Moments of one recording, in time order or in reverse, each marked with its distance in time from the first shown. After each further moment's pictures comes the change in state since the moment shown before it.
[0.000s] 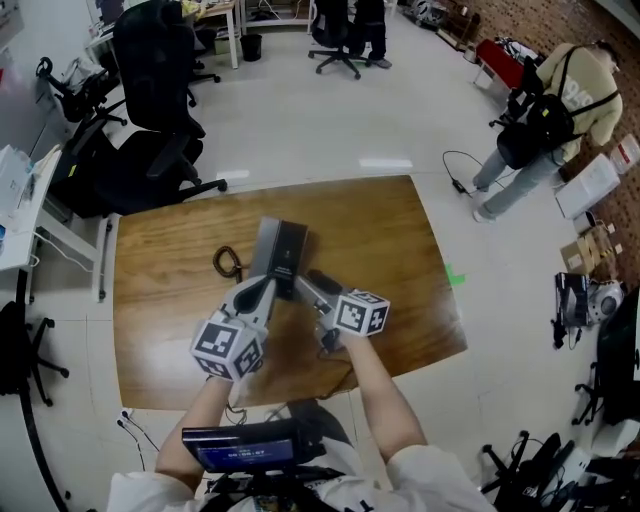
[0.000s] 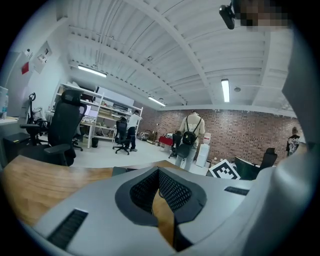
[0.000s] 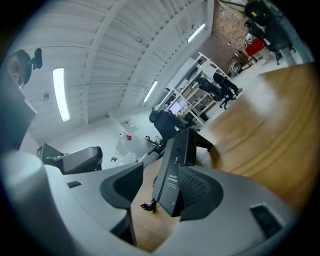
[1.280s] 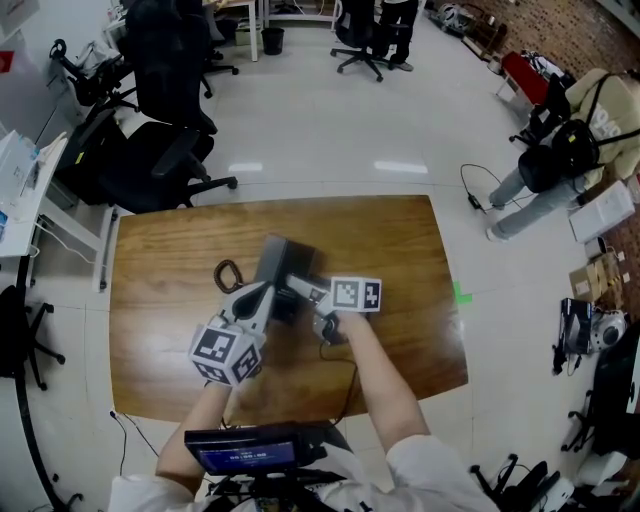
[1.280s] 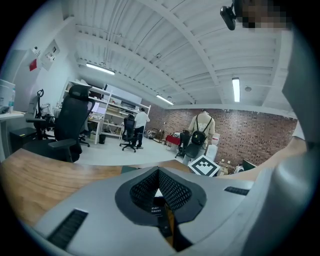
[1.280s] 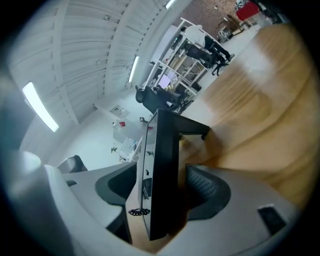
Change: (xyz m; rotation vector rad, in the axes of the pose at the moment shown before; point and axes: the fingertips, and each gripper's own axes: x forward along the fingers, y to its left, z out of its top) left arm 0.036 0.044 -0.011 -0.040 0.013 0.079; right arm 0.077 -0.050 0.001 0.172 0.306 0.021
